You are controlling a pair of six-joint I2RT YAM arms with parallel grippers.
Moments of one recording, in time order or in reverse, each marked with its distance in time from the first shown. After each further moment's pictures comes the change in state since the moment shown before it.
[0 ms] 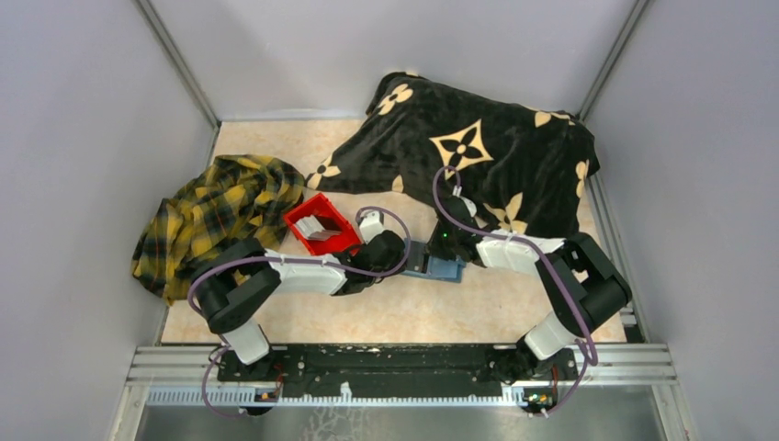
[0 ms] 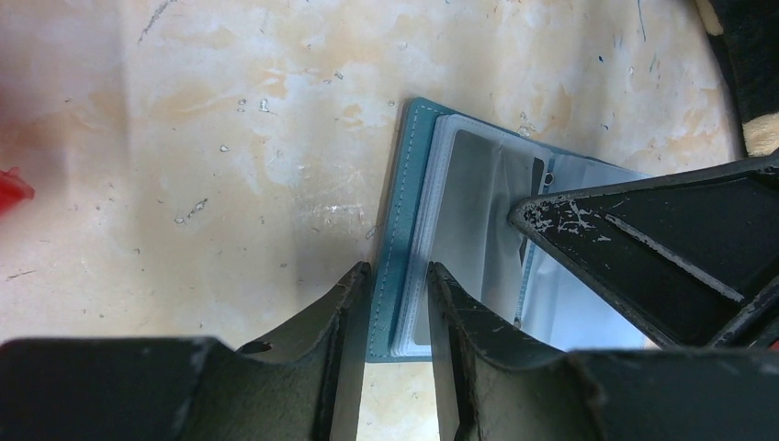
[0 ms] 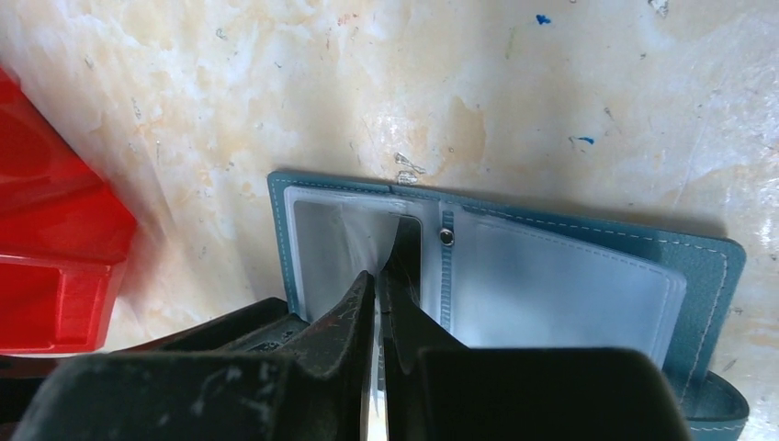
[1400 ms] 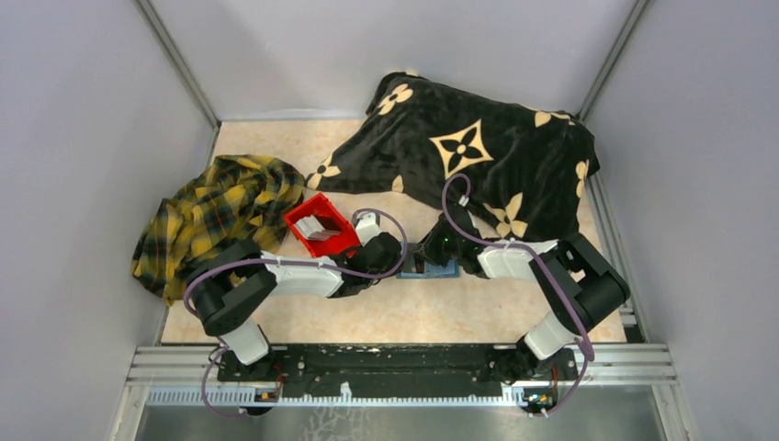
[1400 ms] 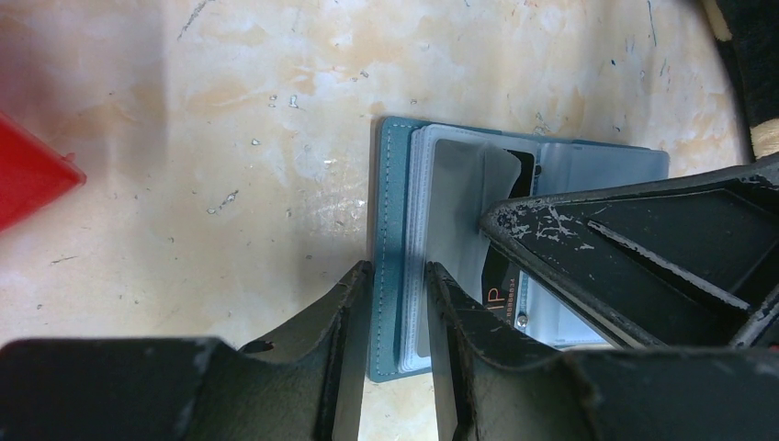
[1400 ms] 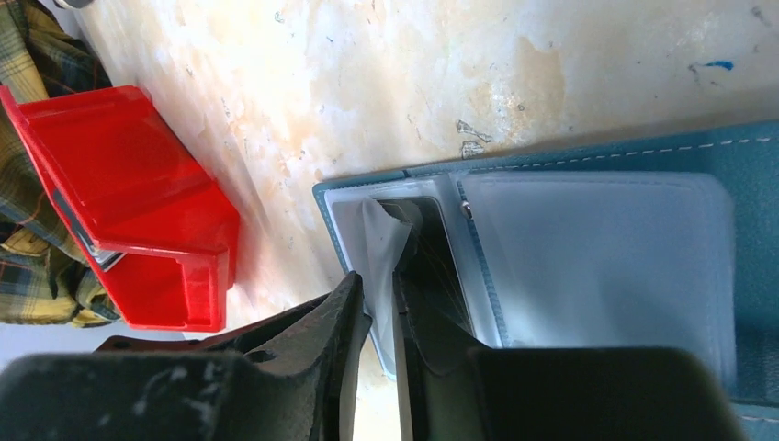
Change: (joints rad) left arm 0.000 -0.026 -0.035 0.010 -0.016 -0.004; right arm 0.008 0.012 -0.124 0.272 -0.107 0.261
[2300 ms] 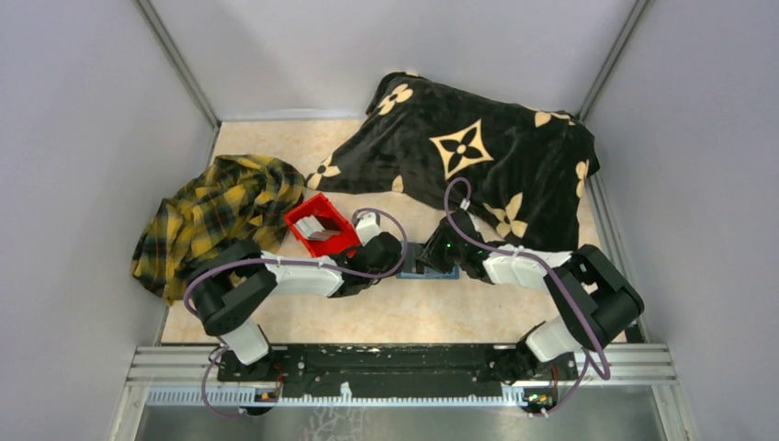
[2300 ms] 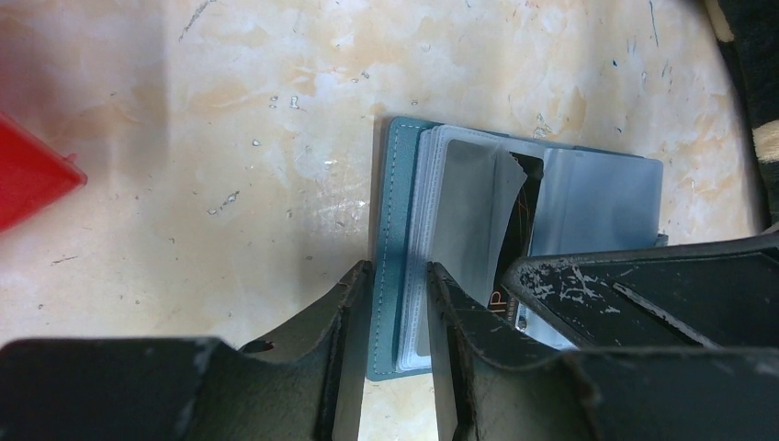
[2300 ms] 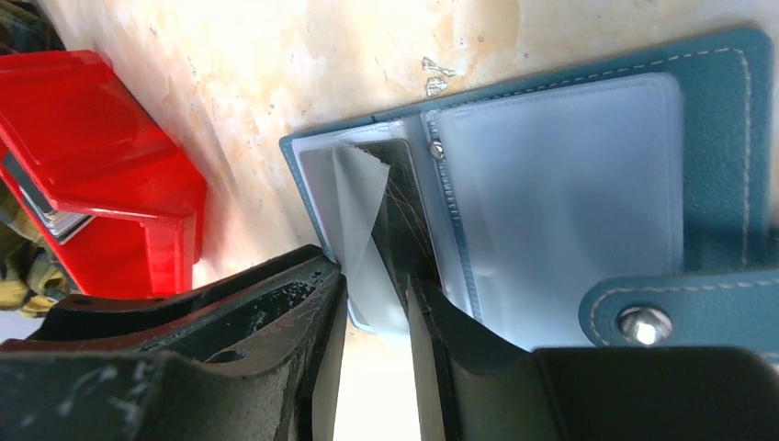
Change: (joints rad) left arm 0.000 0.001 0.005 -0.008 -0.004 0.000; right arm 0.029 -0.108 -0.020 -0.138 0.039 -0.050
